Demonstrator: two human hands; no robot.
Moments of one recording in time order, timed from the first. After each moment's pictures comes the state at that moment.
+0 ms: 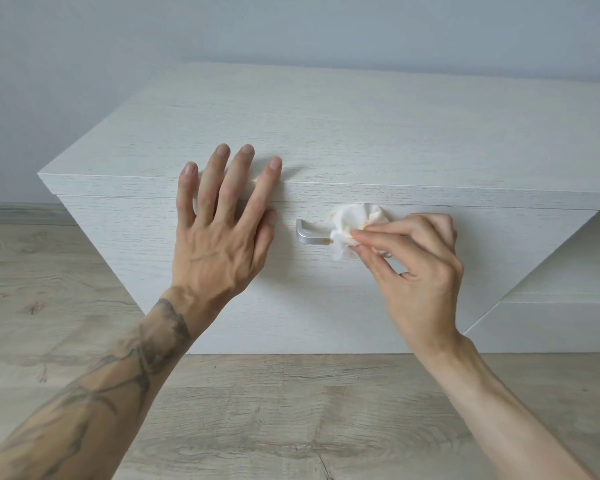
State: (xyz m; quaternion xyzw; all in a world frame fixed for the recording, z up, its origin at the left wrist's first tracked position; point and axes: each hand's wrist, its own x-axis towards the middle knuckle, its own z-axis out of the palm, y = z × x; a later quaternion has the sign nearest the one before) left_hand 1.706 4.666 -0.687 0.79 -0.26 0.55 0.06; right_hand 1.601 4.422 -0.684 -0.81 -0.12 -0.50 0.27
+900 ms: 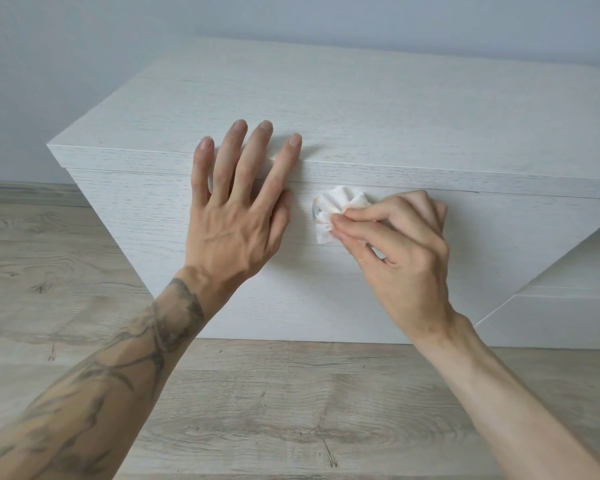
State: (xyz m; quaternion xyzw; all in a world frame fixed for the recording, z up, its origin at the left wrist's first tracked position) left_hand 1.709 4.664 -0.689 0.79 -0.25 0.56 0.05; right_hand 1.610 4.451 -0.675 -0.81 -0.19 -0.51 0.22
